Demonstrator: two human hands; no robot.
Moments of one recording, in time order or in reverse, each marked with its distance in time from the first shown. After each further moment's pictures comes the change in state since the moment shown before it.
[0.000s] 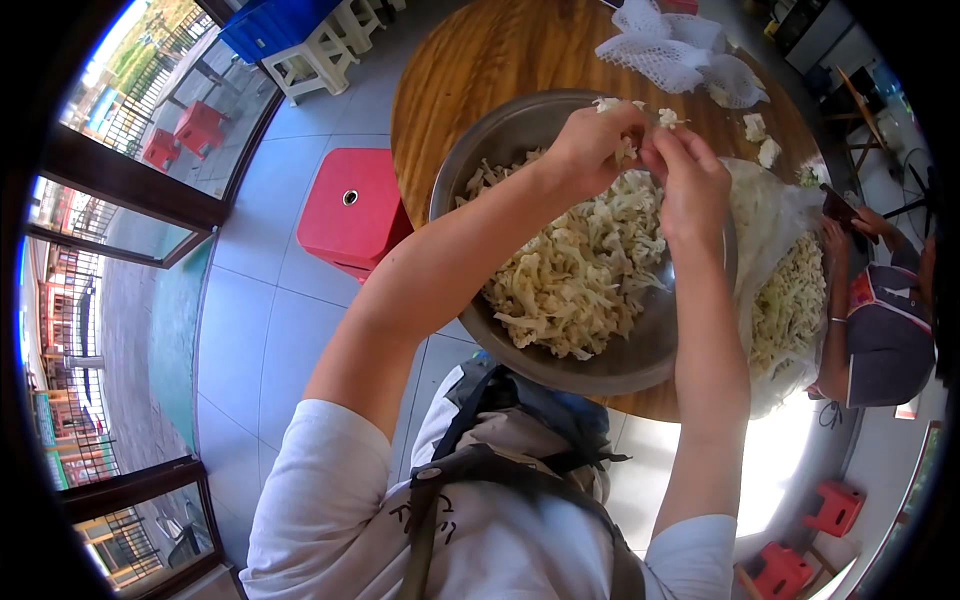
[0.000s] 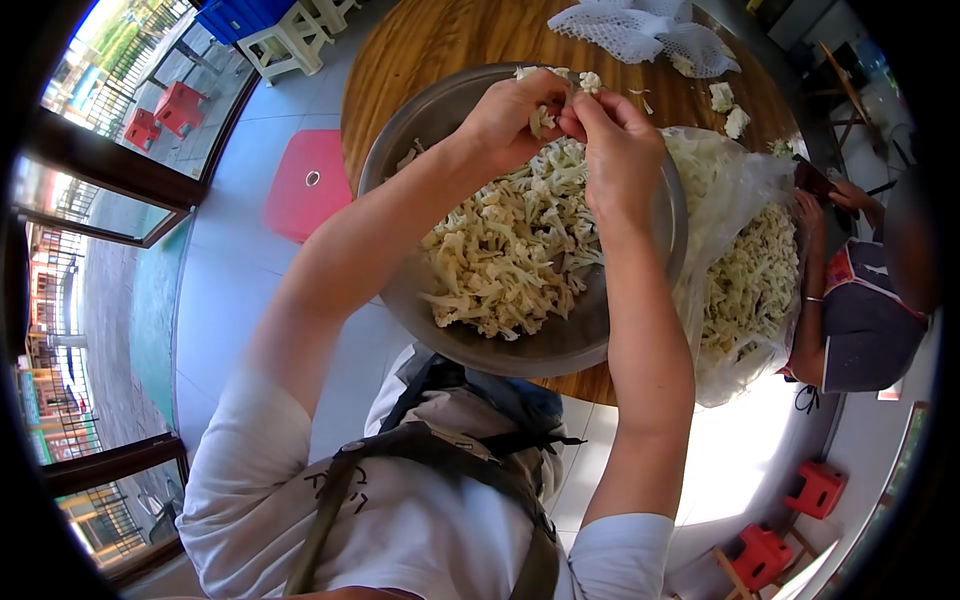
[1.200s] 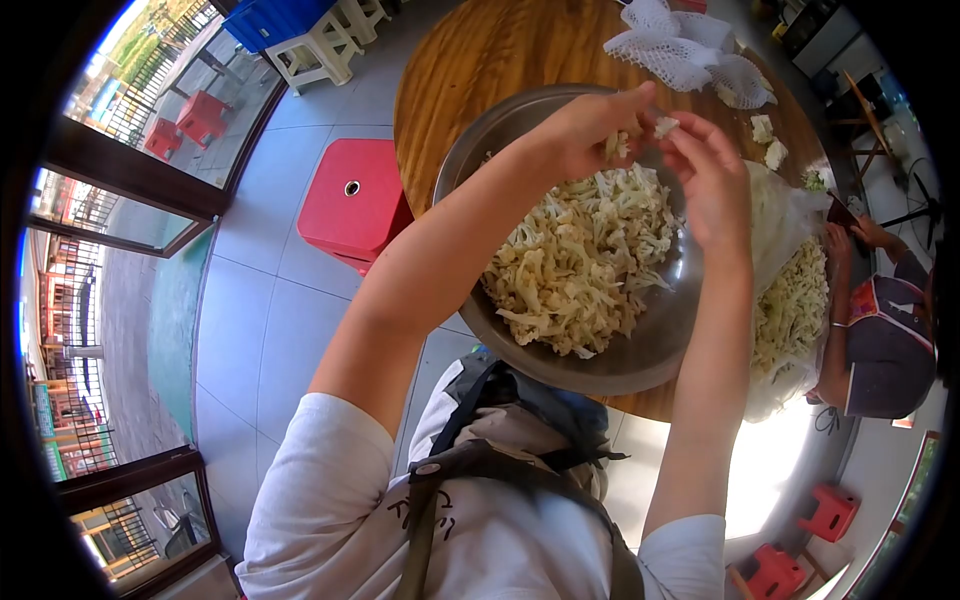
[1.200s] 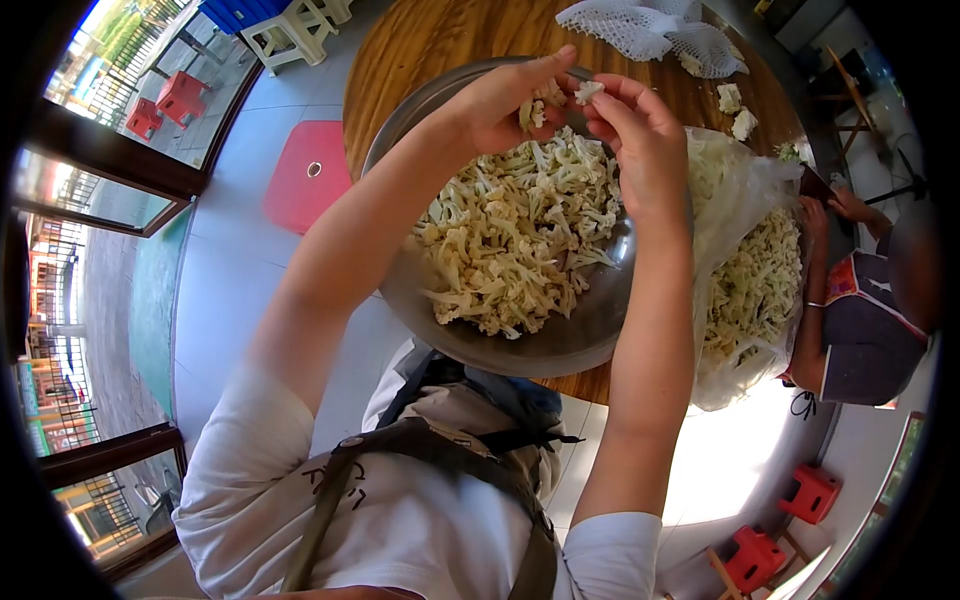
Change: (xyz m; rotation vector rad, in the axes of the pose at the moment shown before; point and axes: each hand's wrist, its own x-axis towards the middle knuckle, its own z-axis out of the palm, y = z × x) left_hand 0.002 0.020 -0.008 0.293 -0.047 -0.178; right_hand 0.014 -0.009 -0.024 -0.079 -0.248 0.055
